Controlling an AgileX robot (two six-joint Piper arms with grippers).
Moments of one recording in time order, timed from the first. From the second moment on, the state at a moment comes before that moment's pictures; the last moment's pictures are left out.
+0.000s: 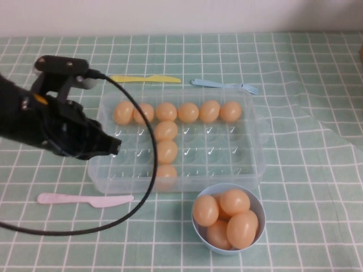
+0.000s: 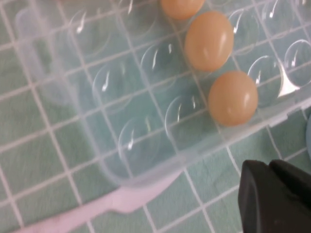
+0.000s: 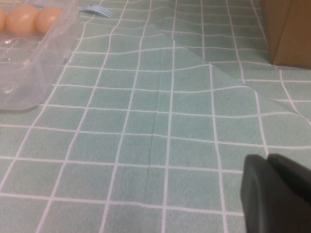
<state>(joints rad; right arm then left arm) 0.05 -0.01 0.03 0.12 0.38 -0.08 -0.31 1.37 -1.06 -0.35 0.81 0.29</state>
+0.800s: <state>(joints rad) 0.05 -0.01 0.03 0.12 0.38 -0.08 -0.59 1.85 -1.55 -0.01 1.09 0.13</state>
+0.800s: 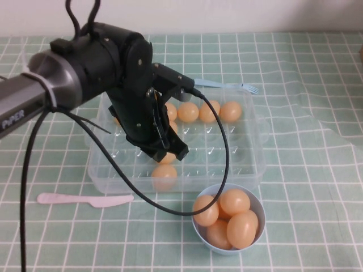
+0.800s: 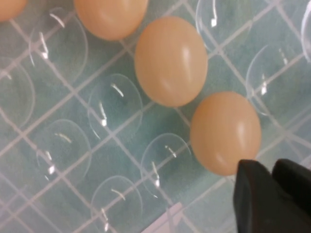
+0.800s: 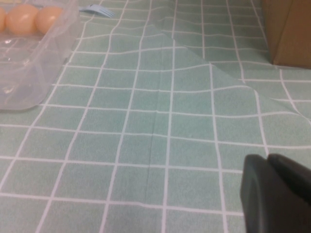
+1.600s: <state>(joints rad) 0.05 -0.01 0.03 0.12 0.38 -0.08 -0.59 2.01 -1.64 -0.01 1.10 0.05</state>
